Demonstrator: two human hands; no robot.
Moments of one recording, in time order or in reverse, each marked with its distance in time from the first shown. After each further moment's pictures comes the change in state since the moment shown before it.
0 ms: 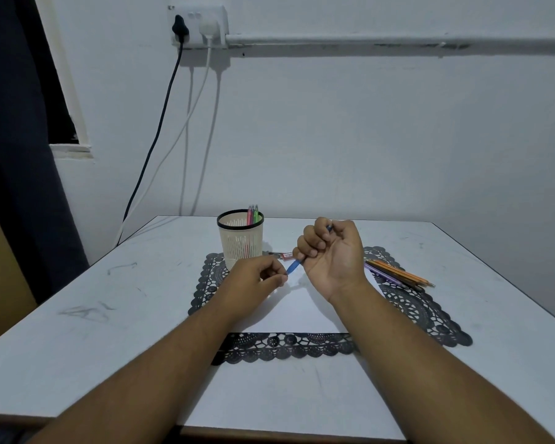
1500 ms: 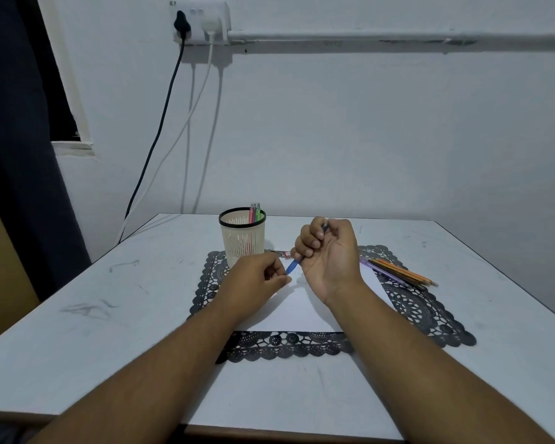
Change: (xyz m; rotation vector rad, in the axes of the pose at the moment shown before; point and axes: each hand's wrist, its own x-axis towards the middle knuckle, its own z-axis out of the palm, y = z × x) left_hand 0.000 0.006 0.001 0.200 0.063 -0.028; right_hand -0.004 0.008 0.009 -0.074 0.039 -0.011
